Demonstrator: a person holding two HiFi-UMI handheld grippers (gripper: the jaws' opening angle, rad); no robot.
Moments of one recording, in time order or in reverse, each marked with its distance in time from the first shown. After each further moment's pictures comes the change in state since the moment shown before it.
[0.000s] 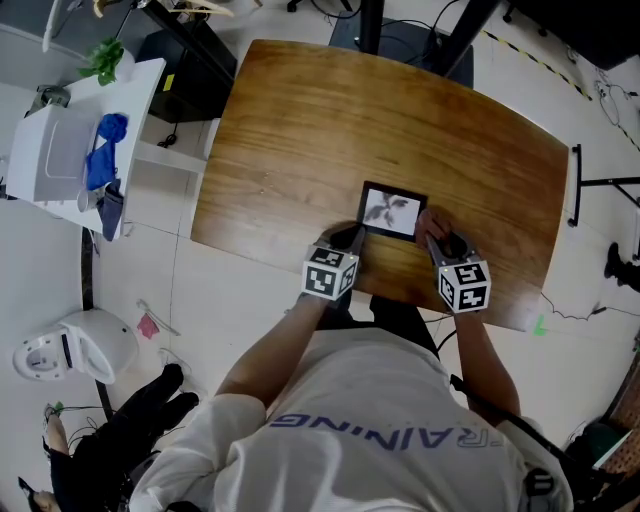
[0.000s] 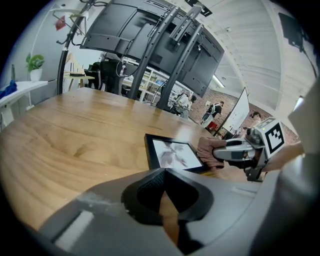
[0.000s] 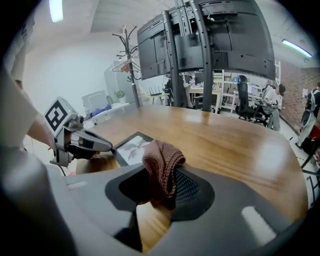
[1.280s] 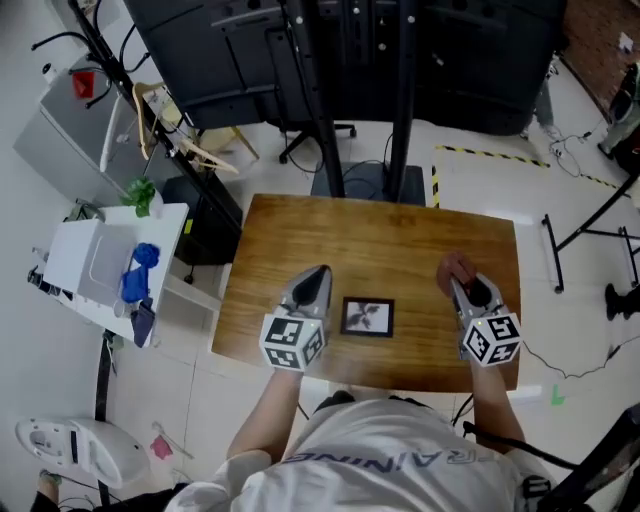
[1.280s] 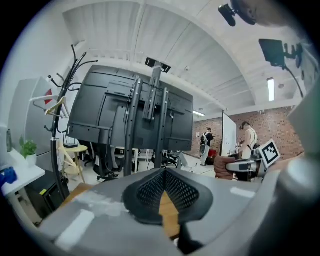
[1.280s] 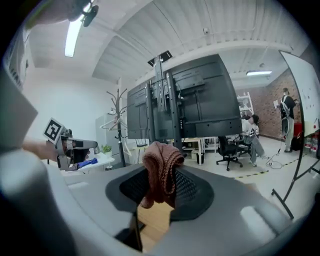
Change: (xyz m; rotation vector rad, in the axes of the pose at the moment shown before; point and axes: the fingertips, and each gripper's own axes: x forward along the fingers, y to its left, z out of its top) left arm -0.146 -0.065 0.240 0.321 -0.548 0.056; right arm -0.164 -0.074 0.164 0.080 -0.571 -0.126
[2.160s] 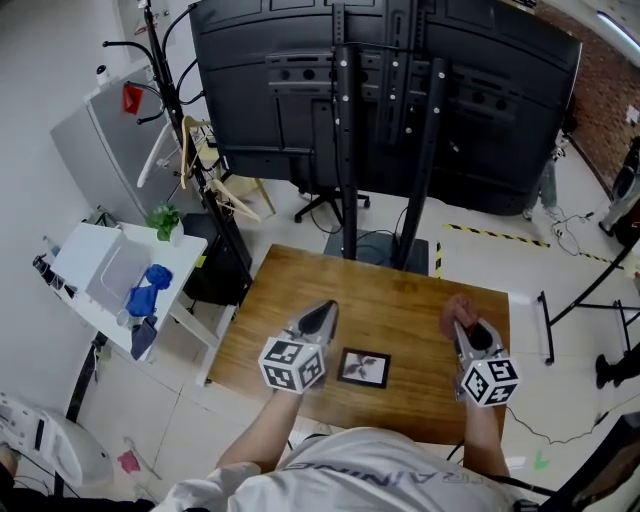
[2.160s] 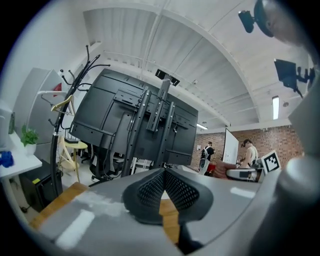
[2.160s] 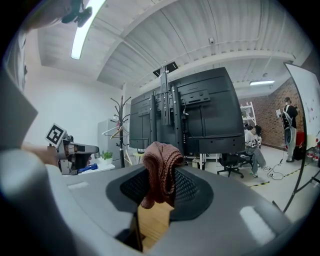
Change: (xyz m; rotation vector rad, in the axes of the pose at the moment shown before) left arm -0.003 0.001 0.055 -0.113 -0.113 -0.015; right arm -0.008 0.006 0.076 -0.051 -0.088 0.011
